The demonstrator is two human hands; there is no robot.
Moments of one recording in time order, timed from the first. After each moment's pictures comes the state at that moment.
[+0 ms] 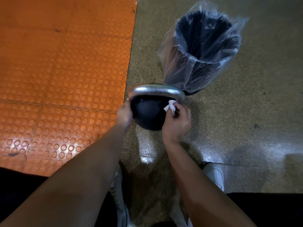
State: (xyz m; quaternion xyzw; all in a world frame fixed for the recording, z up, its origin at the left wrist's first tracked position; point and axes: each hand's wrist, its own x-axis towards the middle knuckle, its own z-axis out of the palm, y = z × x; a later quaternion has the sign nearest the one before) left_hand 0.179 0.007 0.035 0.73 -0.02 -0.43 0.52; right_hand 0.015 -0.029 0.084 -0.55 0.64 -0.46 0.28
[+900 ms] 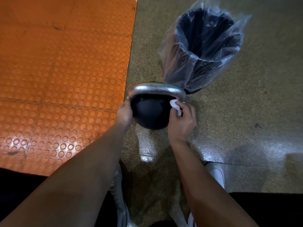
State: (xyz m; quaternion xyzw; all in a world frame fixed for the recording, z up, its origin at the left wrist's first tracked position) left_hand 0.182 0.008 0.033 0.74 -0.03 -0.45 0.51; right_hand -0.001 -0.040 0.076 -0.62 0.60 -0.44 0.25
